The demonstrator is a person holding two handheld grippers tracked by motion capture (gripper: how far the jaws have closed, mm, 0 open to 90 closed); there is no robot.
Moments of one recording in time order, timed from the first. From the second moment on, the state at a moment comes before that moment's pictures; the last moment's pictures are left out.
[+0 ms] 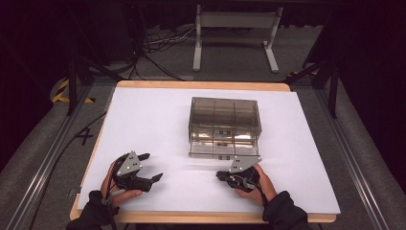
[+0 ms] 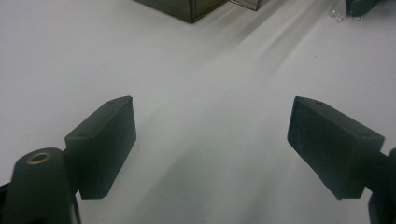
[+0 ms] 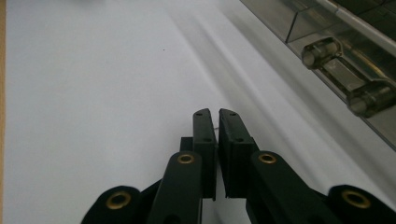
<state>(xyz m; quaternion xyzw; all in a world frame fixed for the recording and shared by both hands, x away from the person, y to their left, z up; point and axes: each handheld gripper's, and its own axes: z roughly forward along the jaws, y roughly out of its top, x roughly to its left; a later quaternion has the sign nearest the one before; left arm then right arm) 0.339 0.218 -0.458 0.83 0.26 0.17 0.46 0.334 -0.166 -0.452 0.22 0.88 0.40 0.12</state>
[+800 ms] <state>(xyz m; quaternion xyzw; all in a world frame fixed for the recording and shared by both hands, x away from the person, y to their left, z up) 0.339 0.214 -0.457 0.84 0.25 0.19 0.45 0.313 -0.180 -0.421 0.22 0.87 0.43 0.15</state>
